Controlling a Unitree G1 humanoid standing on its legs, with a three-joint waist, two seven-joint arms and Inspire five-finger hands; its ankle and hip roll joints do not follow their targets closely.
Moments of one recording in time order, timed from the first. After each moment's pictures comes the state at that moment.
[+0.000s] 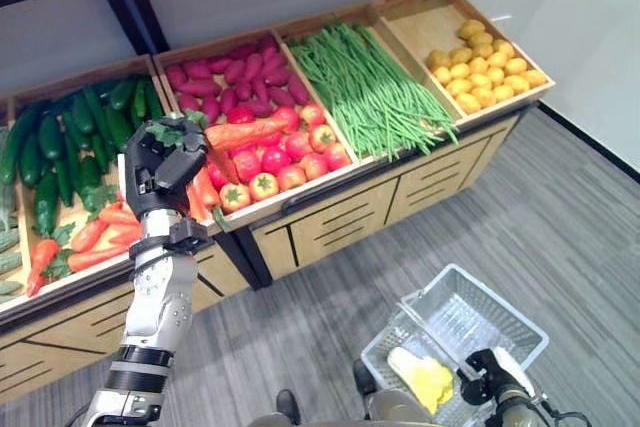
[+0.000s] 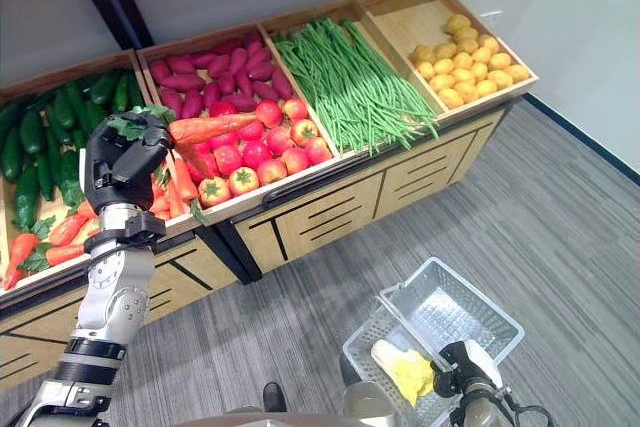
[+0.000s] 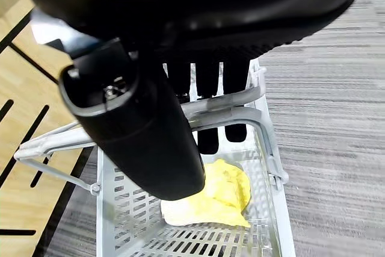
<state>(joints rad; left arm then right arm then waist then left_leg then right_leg) -0.18 0.43 -0.04 0.03 -0.73 -0.31 0.30 0.13 -0.43 0.19 0.94 -0.26 -0.09 -0.24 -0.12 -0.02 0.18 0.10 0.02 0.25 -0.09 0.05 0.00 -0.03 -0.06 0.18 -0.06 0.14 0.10</state>
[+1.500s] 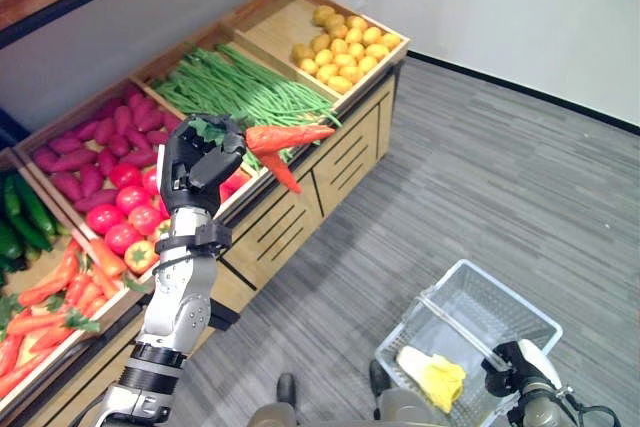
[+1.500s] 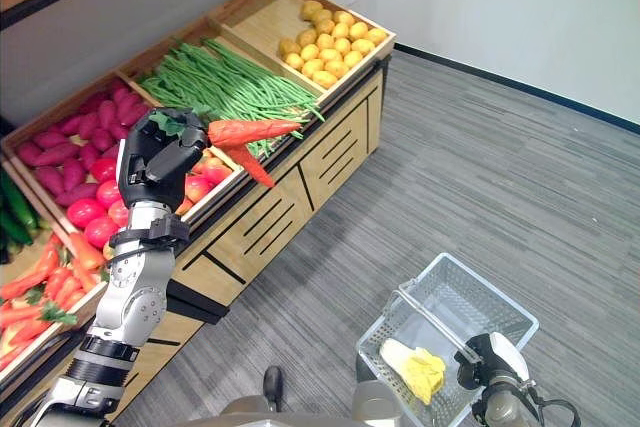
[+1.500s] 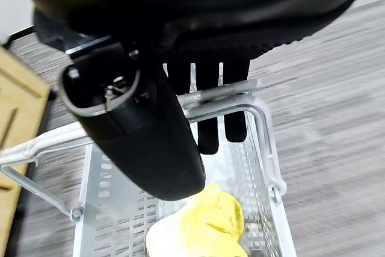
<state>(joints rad) -0.18 0.42 -0.12 -0.01 -0.75 -0.31 0.24 0.07 -0.51 0.16 1.02 -0.25 -0.09 -0.26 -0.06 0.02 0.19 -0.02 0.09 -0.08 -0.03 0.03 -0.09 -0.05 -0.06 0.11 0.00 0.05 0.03</state>
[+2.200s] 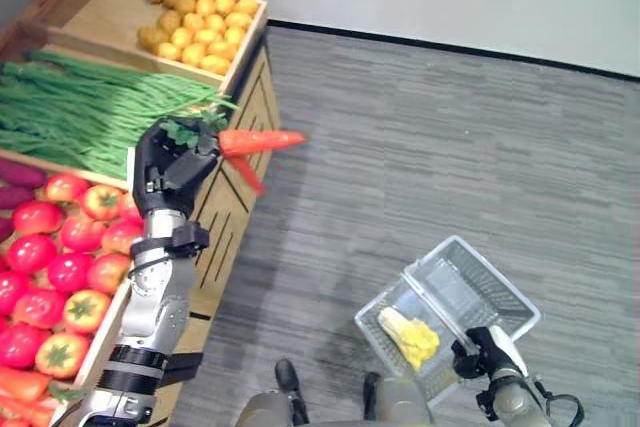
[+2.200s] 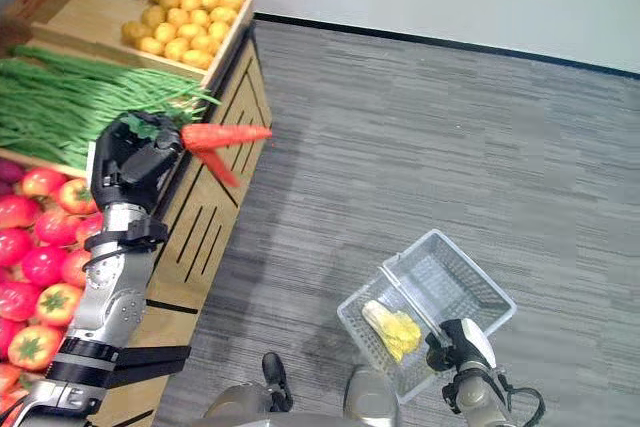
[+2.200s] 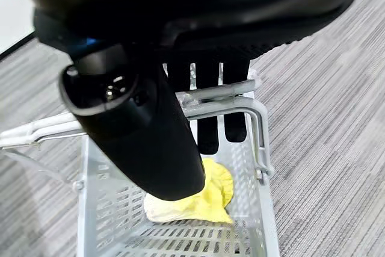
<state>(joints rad) -0.17 0.50 -0.06 0.04 -0.72 -0.33 0.23 0.03 -0.41 0.19 0.96 -0.21 -0.12 -0.26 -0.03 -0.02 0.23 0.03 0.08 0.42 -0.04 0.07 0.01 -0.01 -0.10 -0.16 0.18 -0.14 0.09</state>
